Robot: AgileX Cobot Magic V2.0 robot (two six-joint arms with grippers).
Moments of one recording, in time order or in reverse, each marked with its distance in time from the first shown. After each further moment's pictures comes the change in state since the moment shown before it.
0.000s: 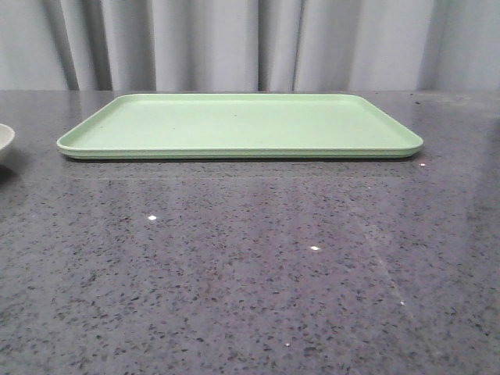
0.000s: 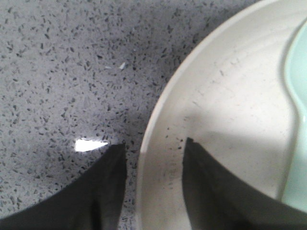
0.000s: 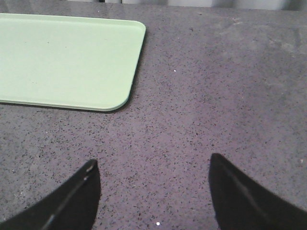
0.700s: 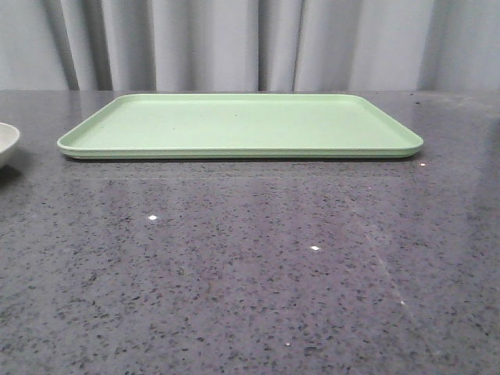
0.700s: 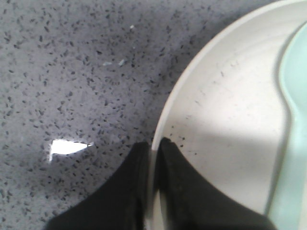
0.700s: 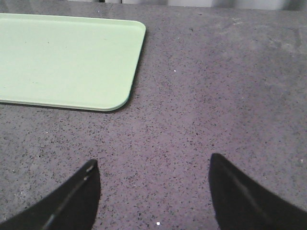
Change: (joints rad) left arm 0.072 -0.011 -0.007 -0.147 0.037 0.097; right arm 0.000 0.000 0.000 0.000 0.000 0.000
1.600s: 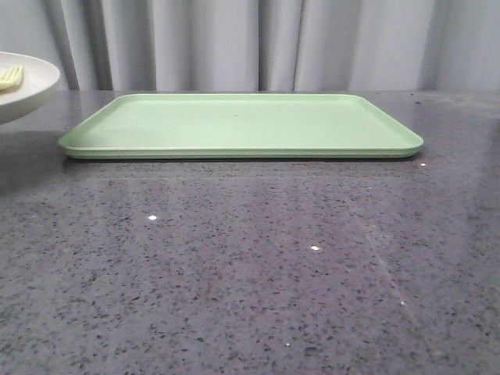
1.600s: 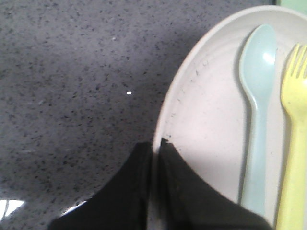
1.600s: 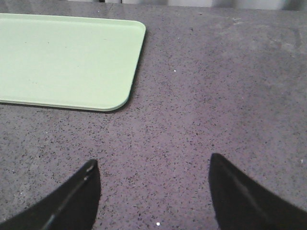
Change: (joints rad) left arm 0.105 -0.066 -0.064 -0.422 0.152 0.196; right arm 0.000 0.000 0.000 0.000 0.000 0.000
